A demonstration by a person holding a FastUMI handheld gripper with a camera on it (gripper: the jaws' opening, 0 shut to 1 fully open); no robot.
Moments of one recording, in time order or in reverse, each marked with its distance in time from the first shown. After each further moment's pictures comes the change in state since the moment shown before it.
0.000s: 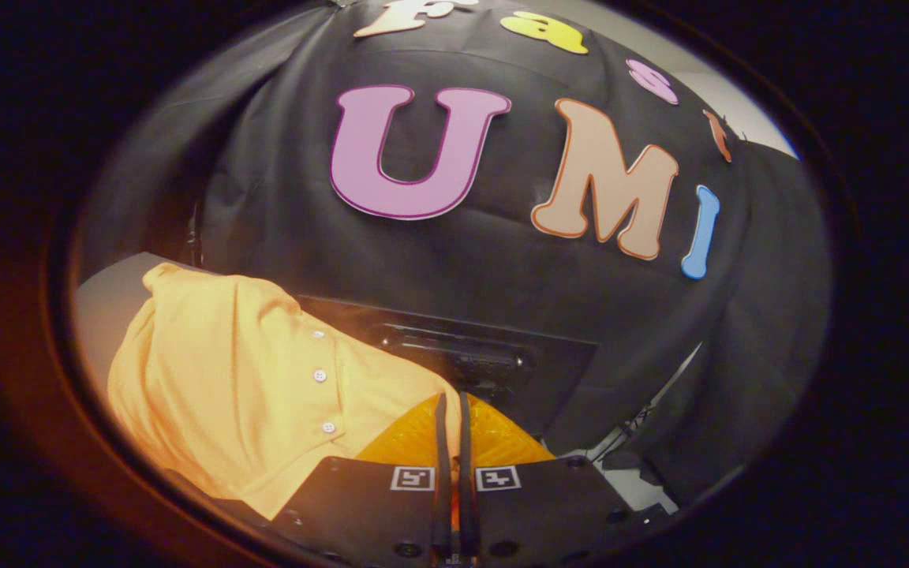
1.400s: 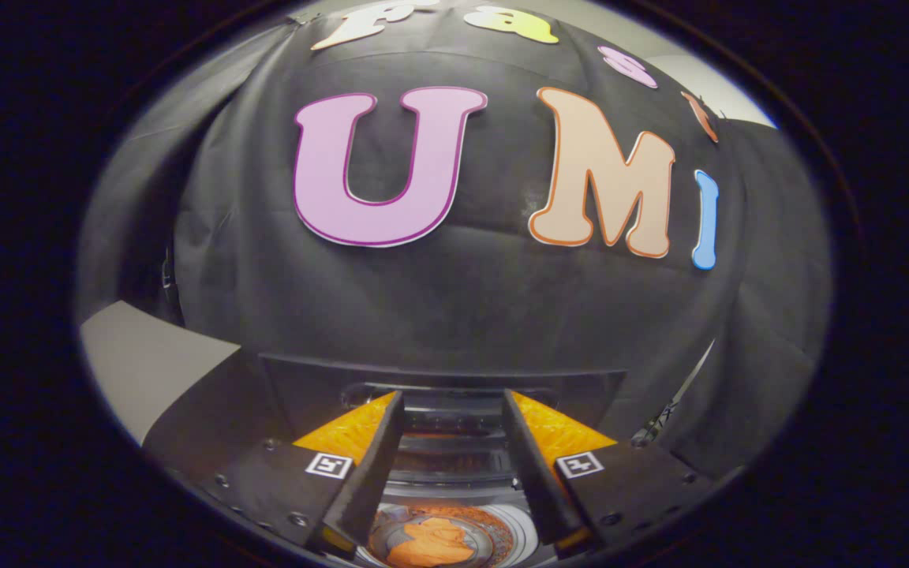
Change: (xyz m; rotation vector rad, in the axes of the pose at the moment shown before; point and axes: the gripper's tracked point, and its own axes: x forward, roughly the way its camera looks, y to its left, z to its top) arm 0.069 0.004 0.049 0.131 -0.093 -0.020
